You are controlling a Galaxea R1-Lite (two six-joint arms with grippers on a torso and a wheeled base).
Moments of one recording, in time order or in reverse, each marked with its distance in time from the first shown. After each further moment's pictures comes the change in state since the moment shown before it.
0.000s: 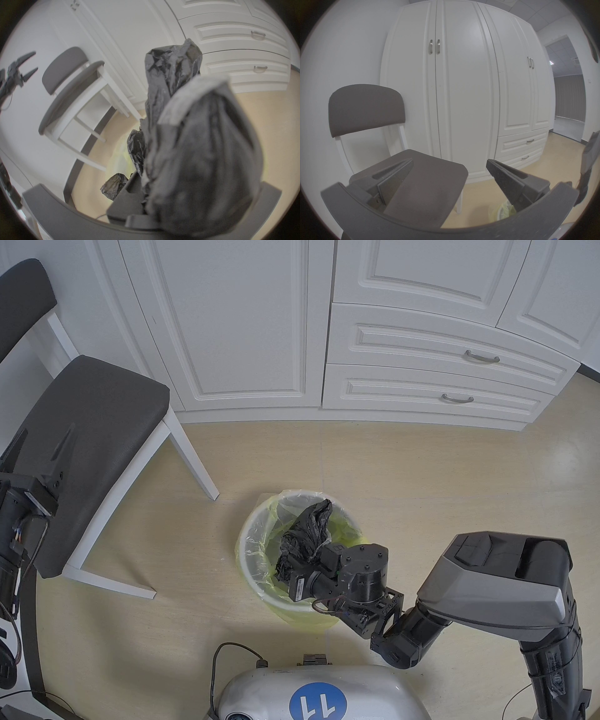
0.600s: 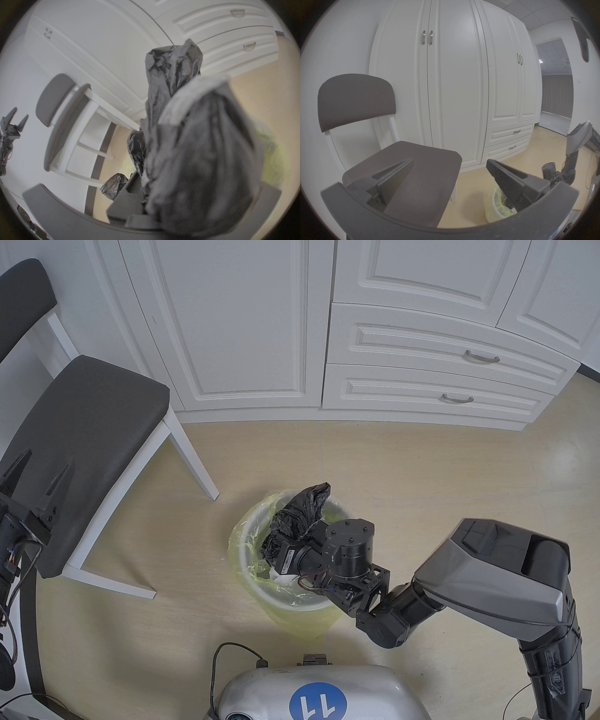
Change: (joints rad) left arm 0.262 -0.001 0.074 0.001 -0.373 -0.087; right arm -0.005 0.004 -0.192 0.164 0.016 0.236
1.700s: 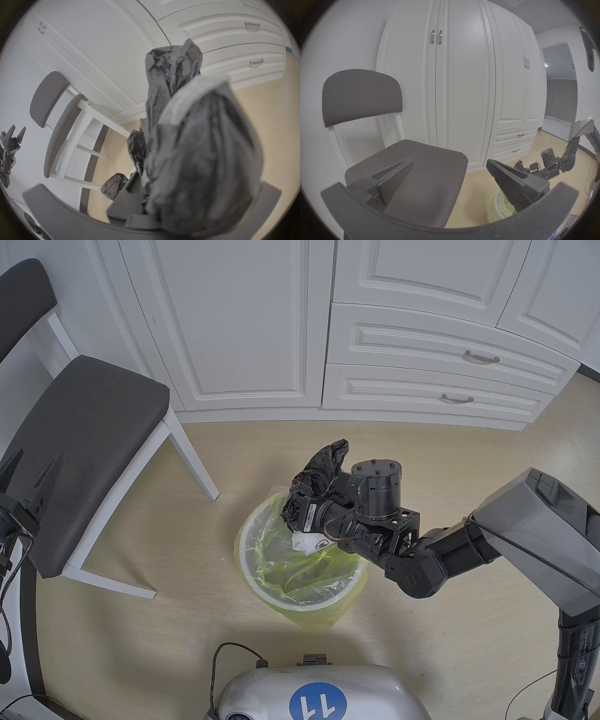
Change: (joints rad) left arm 0.120 0.005 -0.020 -0.001 -0.074 -0.092; right arm -0.084 -0.176 -0.101 0.345 0.051 -0.075
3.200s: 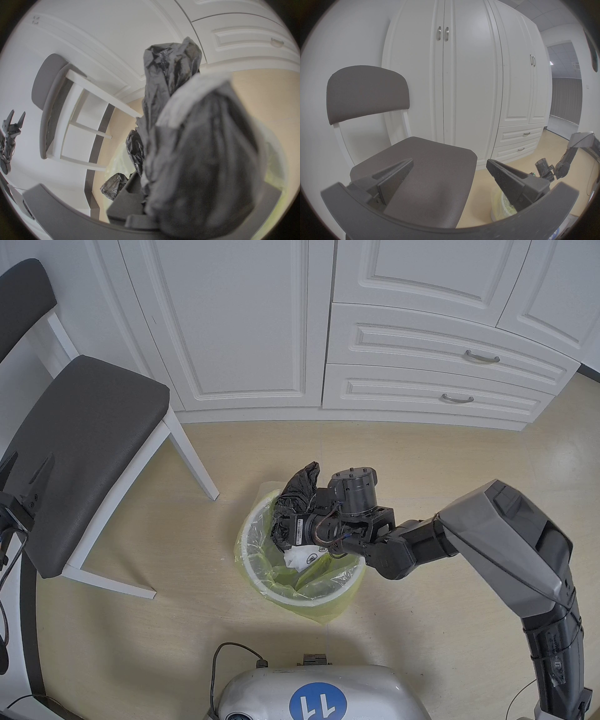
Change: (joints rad) left arm 0.100 0.038 -0.019 -0.005 -0.045 -0.034; right arm -0.057 0.206 -0.310 0.272 0.247 -0.053
